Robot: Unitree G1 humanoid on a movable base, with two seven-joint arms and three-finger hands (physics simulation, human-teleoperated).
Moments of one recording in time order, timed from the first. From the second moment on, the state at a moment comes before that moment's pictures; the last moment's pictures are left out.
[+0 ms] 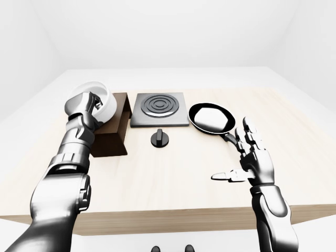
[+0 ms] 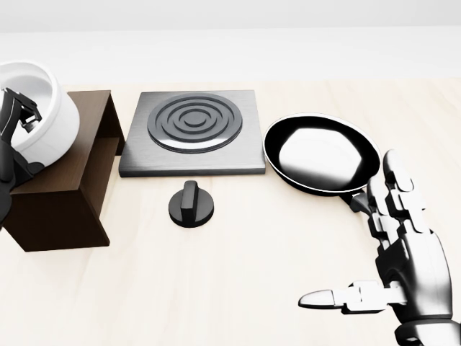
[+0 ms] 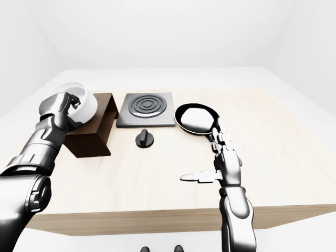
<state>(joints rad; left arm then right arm) -1.04 0.50 0.04 1.17 0.90 0.09 0.17 0.14 -0.03 -0.18 -0.43 0.06 0.09 0.18</state>
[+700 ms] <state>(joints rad) -1.06 0.49 0.01 1.20 0.86 0.09 0.21 0.15 -0.02 -0.16 -0.43 0.04 0.09 0.18</state>
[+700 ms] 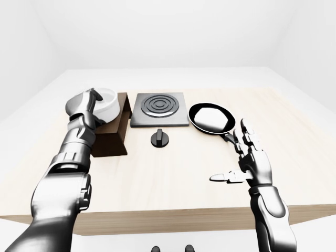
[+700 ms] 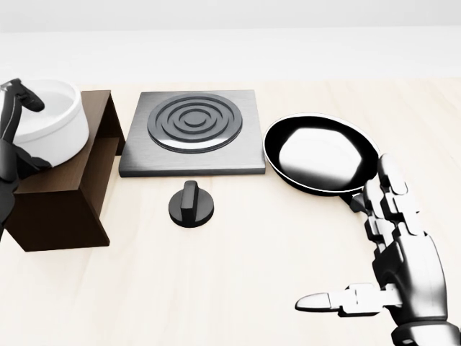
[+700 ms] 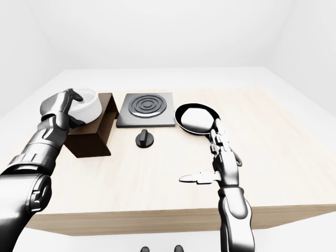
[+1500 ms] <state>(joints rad) -0.38 0.33 0.23 -0.23 1.37 0.09 -0.45 0.16 -0.02 -0.14 -0.42 0.02 0.09 0.17</state>
